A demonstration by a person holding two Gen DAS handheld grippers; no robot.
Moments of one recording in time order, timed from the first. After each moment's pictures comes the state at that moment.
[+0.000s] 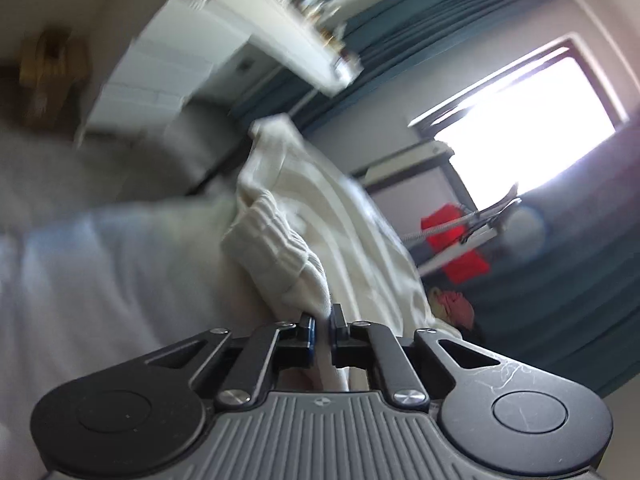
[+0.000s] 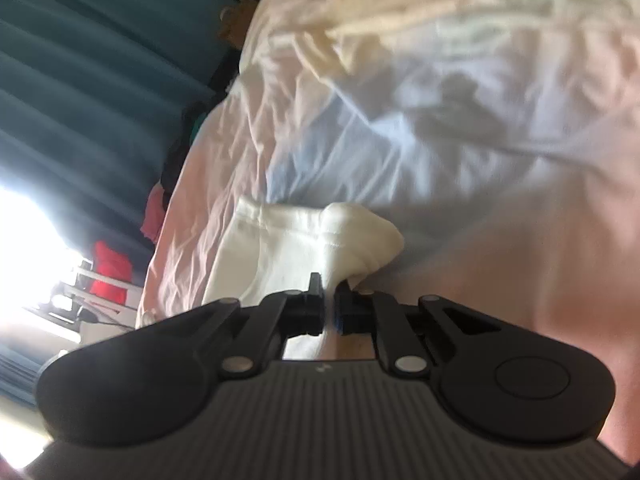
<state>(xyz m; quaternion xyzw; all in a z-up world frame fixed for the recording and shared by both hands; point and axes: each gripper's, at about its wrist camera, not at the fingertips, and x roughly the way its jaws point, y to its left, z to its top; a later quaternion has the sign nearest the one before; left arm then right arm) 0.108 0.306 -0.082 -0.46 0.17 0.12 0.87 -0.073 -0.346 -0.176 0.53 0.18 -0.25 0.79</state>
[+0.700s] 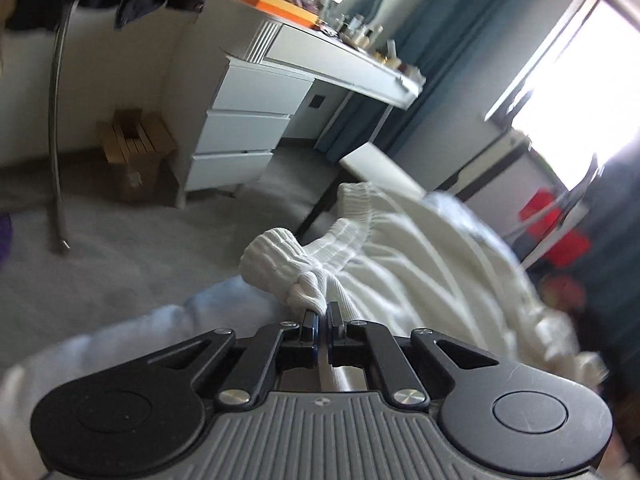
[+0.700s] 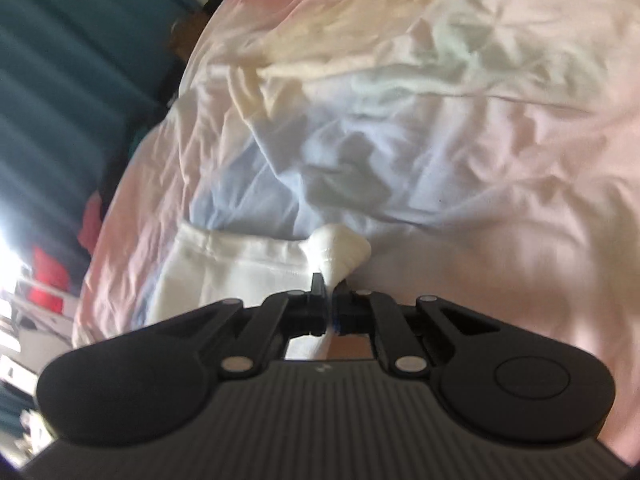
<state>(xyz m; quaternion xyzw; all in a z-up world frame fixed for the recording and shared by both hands) 0.061 0.308 -0.035 -0.34 0.26 0.27 0.86 -0.106 -0.378 -0.170 0.47 0.24 -0.34 0.78</state>
